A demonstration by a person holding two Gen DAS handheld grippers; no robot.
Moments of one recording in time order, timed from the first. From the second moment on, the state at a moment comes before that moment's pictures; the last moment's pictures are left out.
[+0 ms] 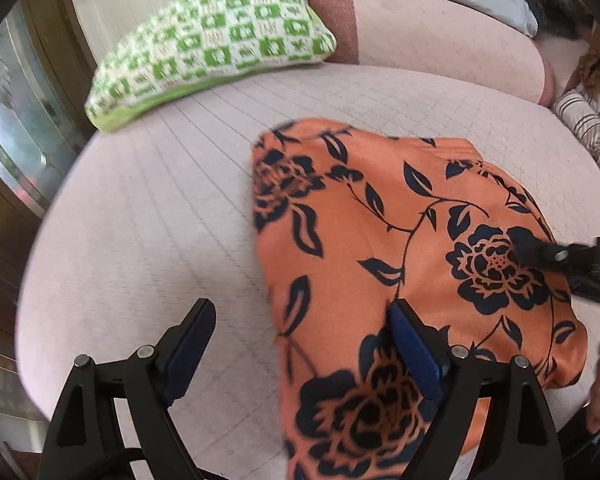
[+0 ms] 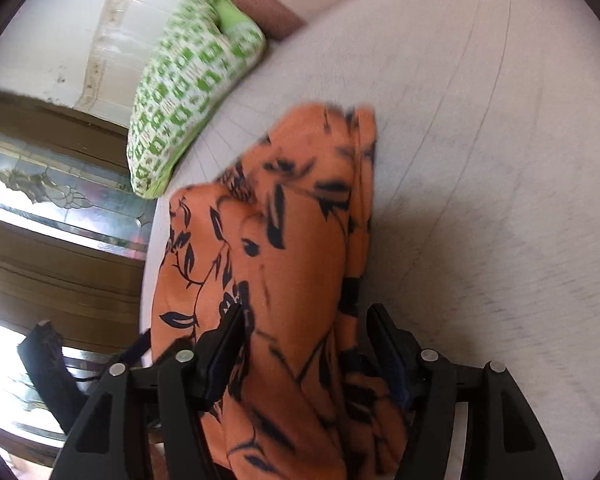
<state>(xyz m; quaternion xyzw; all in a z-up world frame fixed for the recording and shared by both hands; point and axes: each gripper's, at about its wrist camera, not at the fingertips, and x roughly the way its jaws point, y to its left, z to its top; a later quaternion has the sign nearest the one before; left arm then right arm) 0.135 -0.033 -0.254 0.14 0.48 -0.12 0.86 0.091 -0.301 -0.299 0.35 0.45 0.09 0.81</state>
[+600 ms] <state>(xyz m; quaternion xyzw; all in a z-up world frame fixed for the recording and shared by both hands) 0.127 -0.021 -0.257 0.17 0.49 -0.08 0.85 0.049 -0.254 -0.273 0.15 0.47 0.15 0.86</state>
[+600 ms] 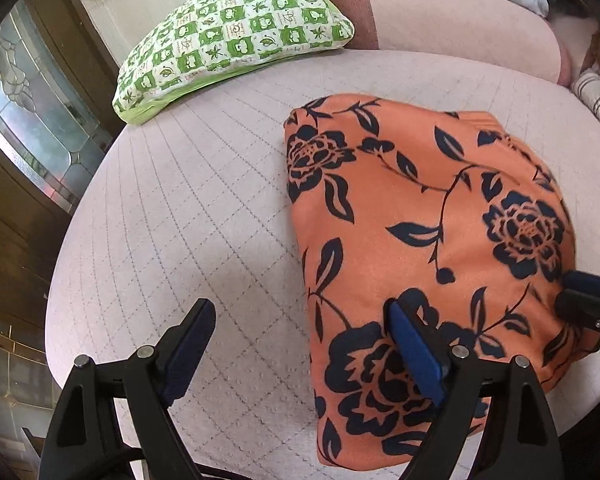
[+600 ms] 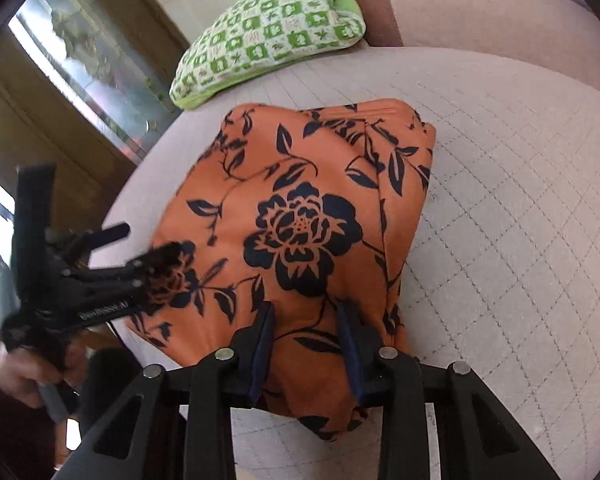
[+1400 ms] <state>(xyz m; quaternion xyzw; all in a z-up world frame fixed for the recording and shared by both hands) 0.169 -0.047 -0.225 0.14 0.47 -0.06 0.87 0.104 -0.294 -0.249 0.27 0.40 0.11 0.87</state>
